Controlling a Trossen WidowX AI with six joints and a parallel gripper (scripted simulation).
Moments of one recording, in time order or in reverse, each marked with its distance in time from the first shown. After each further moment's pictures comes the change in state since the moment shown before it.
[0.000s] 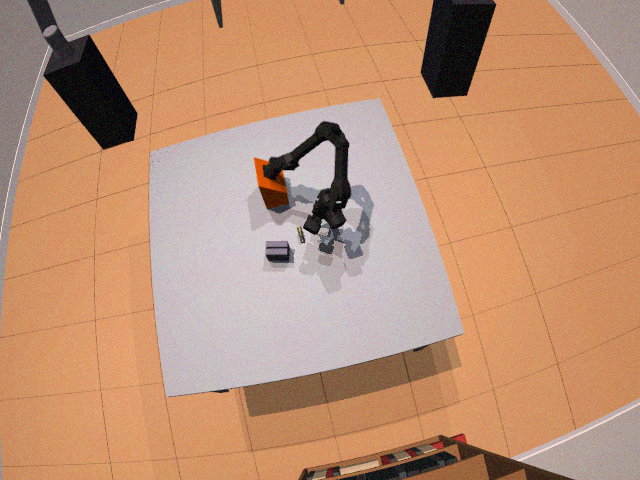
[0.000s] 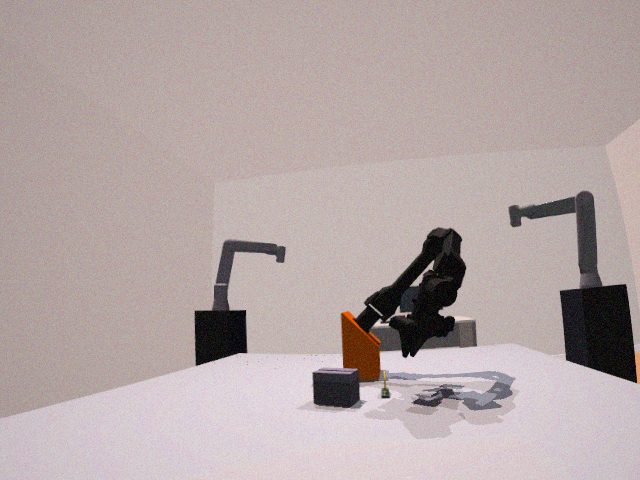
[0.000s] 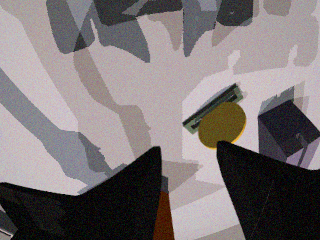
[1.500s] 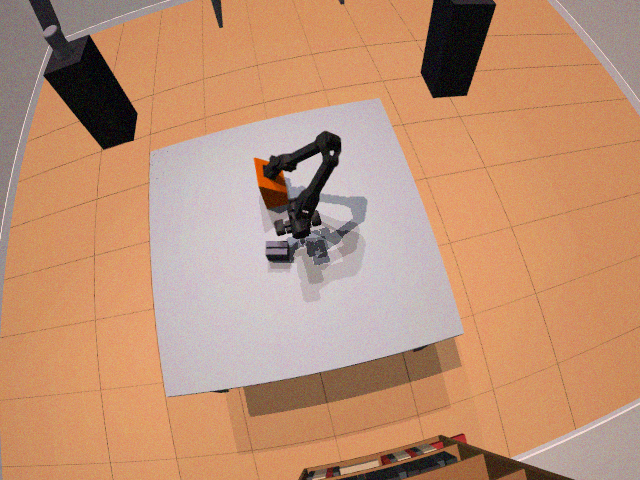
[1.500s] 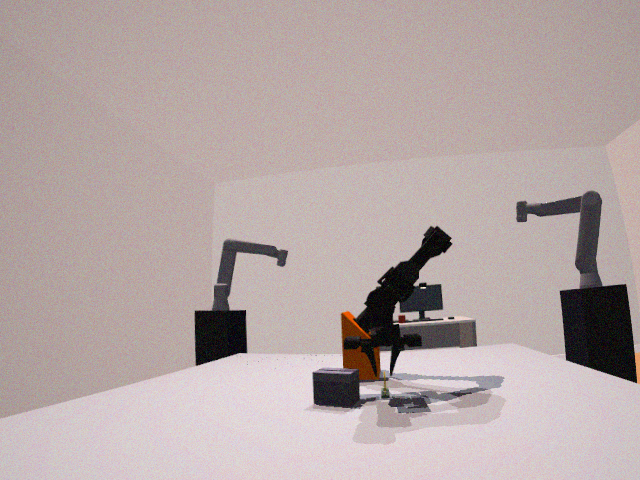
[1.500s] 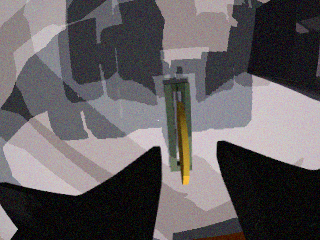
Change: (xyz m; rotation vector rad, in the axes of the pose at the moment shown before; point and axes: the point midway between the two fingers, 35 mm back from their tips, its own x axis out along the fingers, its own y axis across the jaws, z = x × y) arm 0.062 -0.052 -0.034 0.905 -0.305 0.255
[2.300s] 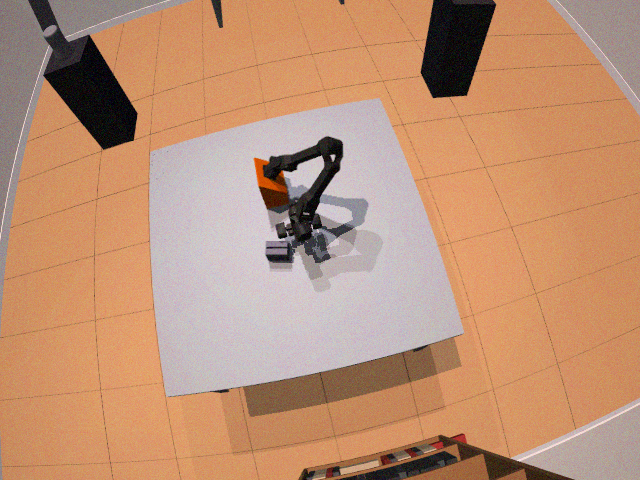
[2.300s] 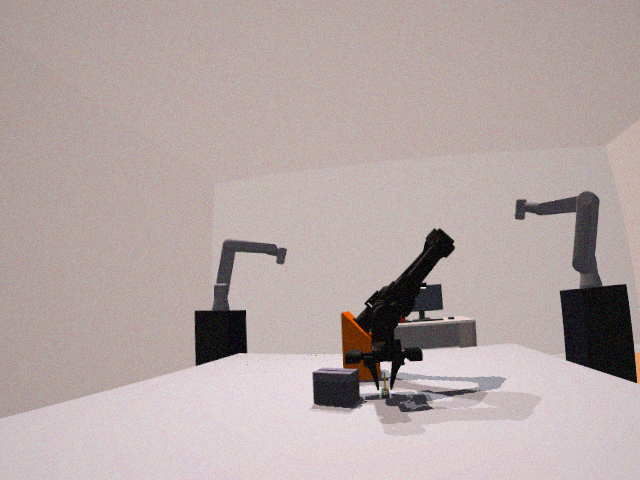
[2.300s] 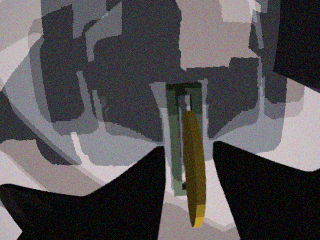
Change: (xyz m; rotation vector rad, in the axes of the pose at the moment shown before) arm 0.036 0.002 -0.003 0.001 0.003 0.007
